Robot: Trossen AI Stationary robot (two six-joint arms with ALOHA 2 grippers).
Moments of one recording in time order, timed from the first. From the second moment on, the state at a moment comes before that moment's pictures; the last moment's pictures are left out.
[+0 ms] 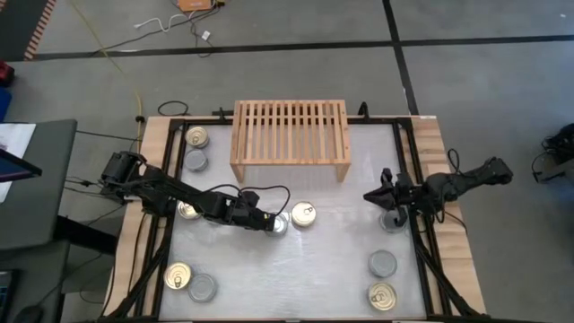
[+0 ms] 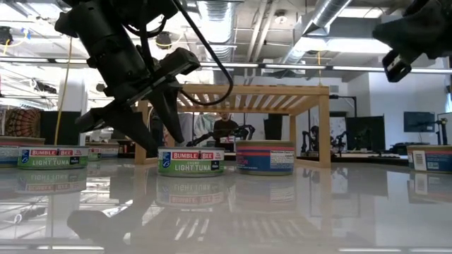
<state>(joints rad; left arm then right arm) -0.24 1.61 0.88 -0.22 -0.29 -1.48 0.35 0.12 0.12 0.07 0.31 0.32</state>
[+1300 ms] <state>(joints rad) -0.24 1.61 0.88 -0.28 -0.17 -1.29 0.34 1.39 0.66 0.24 0.23 1.10</state>
